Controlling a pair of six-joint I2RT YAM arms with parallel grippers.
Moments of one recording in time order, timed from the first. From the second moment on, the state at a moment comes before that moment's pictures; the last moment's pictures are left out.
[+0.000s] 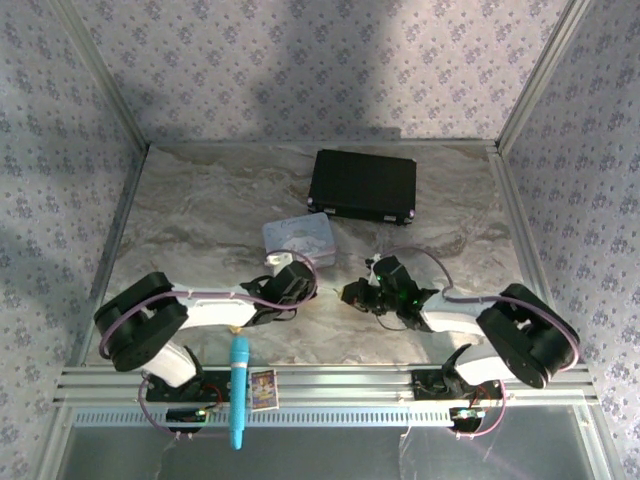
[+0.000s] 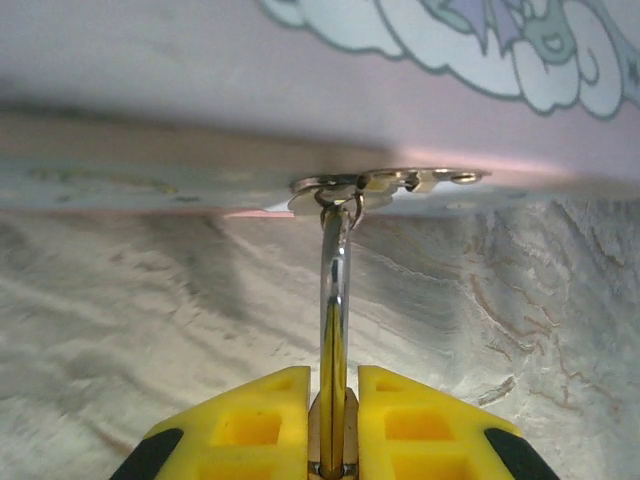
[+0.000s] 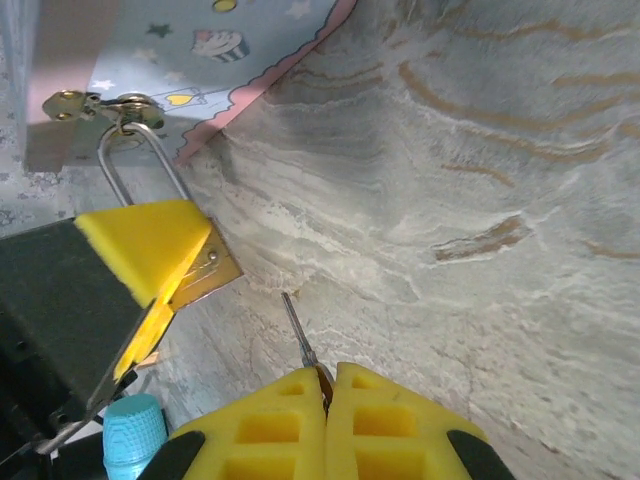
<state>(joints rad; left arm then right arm) -0.98 1.51 0.58 0.13 -0.28 -1.23 0.72 1.40 0.35 0.38 -0.34 1.06</state>
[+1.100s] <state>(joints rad) -0.99 1.50 0.40 0.47 -0.33 -1.61 0.77 1.67 0.35 0.81 -0.45 1.21</state>
